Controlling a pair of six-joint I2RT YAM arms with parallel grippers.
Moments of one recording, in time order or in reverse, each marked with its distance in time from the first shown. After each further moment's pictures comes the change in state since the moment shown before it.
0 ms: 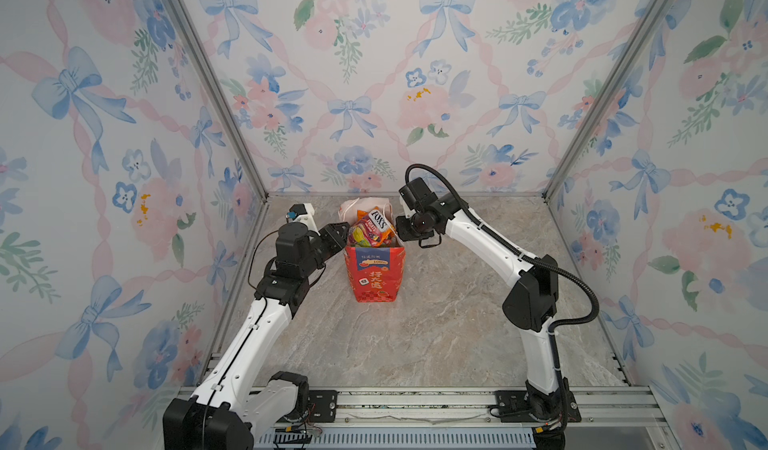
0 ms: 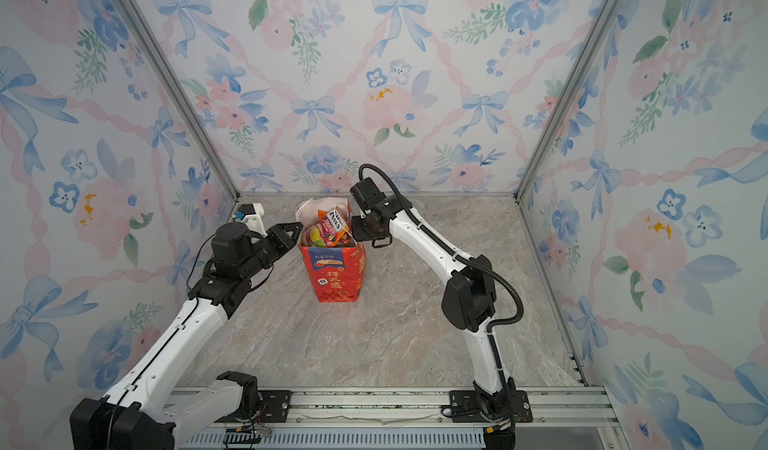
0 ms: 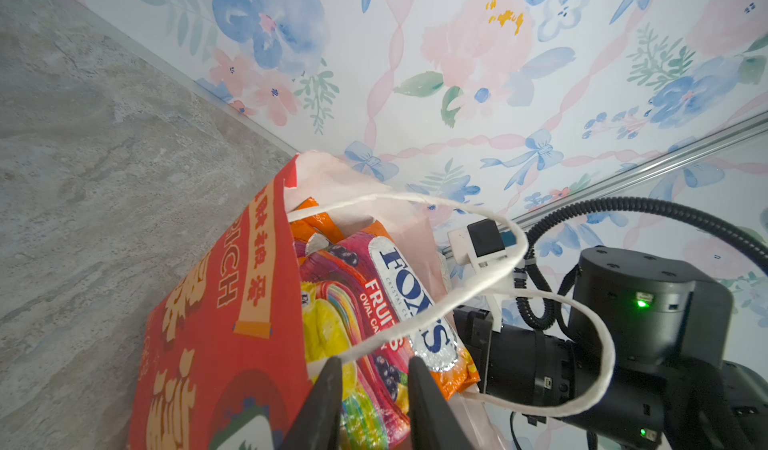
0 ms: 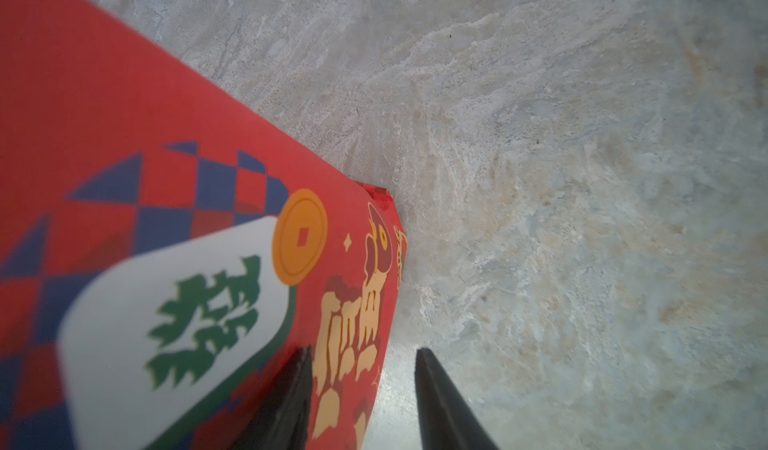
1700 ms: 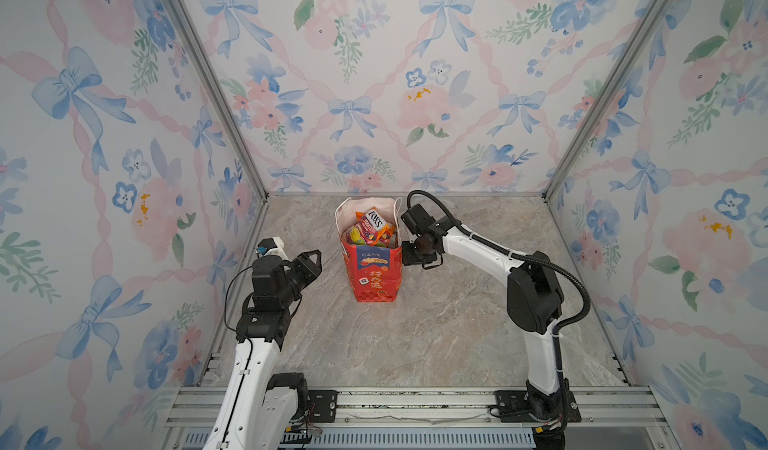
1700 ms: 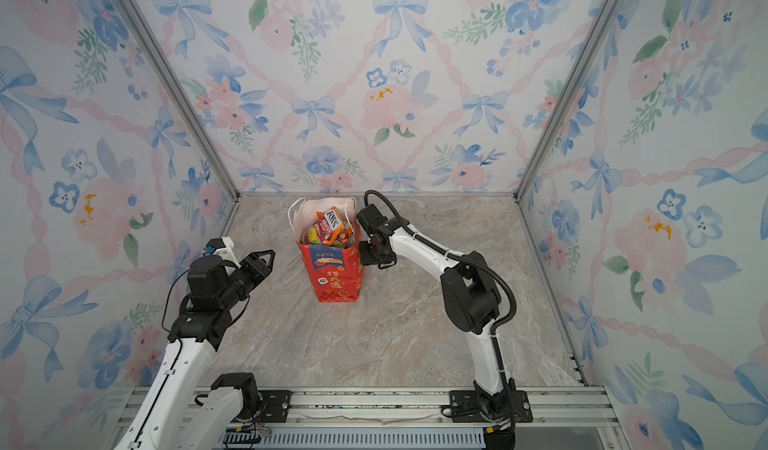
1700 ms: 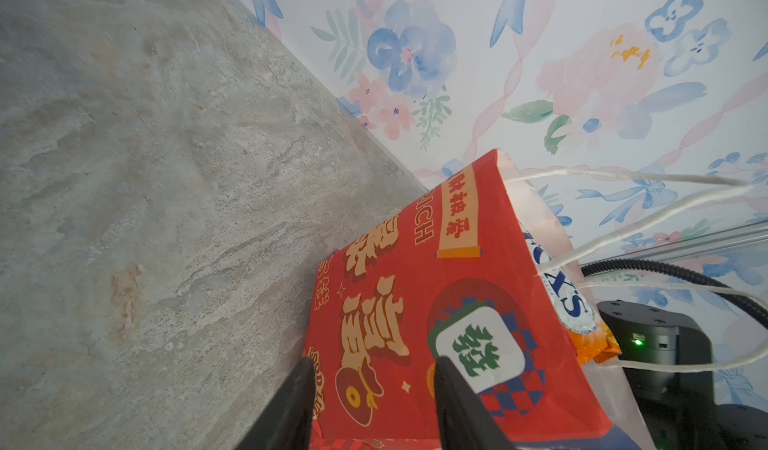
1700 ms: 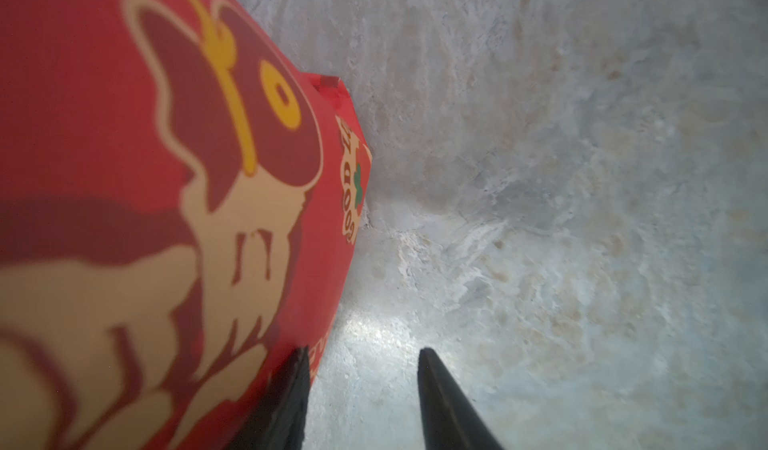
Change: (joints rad) left arm 0.232 -0.268 -0.227 -0.168 -0.008 0.072; right arm 0.001 -0.022 -0.348 0.170 -0.052 0.046
